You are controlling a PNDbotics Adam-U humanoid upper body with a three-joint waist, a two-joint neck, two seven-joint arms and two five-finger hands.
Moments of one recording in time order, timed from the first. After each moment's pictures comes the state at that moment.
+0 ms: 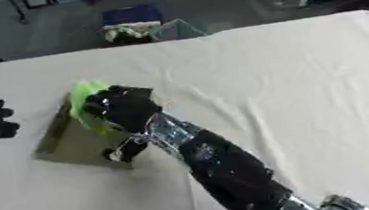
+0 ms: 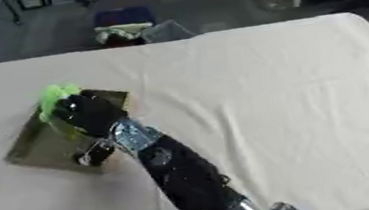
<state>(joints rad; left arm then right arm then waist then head) -0.15 0.26 0.03 -1.86 -0.13 -0.01 -0.09 -0.99 0.23 0.22 -0.71 1.55 -0.24 -0.13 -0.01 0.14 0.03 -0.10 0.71</state>
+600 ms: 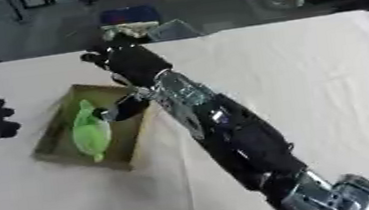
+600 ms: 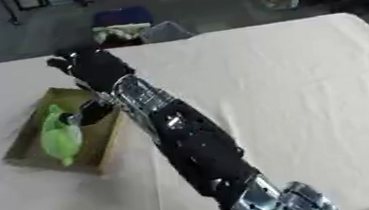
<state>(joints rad) -0.15 0.26 0.03 -1.86 -0.13 -0.01 -0.09 -1.05 0.12 0.25 -0.89 1.30 -0.21 -0.01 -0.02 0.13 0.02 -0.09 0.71</state>
